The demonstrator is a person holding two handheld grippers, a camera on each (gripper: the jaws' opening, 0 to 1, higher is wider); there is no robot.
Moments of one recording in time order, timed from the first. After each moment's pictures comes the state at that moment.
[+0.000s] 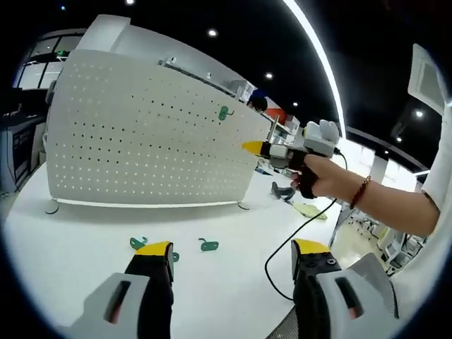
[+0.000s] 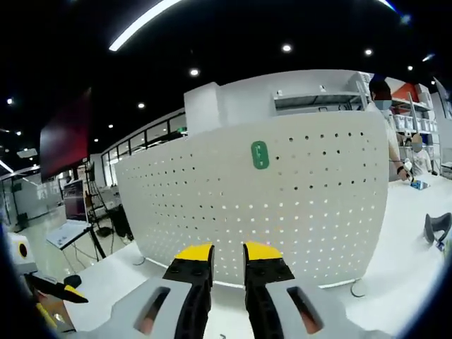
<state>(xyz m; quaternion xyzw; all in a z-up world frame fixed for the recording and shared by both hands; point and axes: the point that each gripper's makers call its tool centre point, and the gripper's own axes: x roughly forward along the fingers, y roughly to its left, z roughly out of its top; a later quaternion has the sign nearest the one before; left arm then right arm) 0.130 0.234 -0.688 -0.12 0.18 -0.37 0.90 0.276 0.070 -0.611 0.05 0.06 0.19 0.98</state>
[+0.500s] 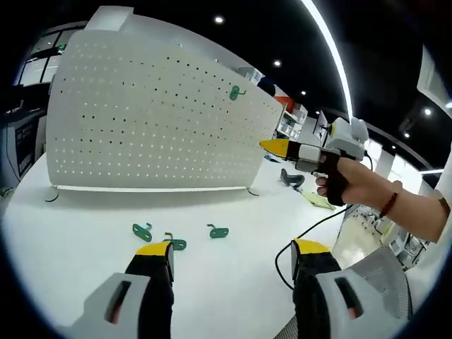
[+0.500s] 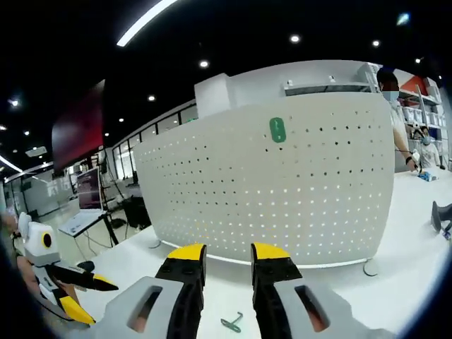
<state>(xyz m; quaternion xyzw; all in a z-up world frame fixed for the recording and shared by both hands) 0.144 0.233 -0.721 -0.11 0.22 -0.36 0.90 0.241 0.090 -0.642 0.06 0.09 0.21 0.97</state>
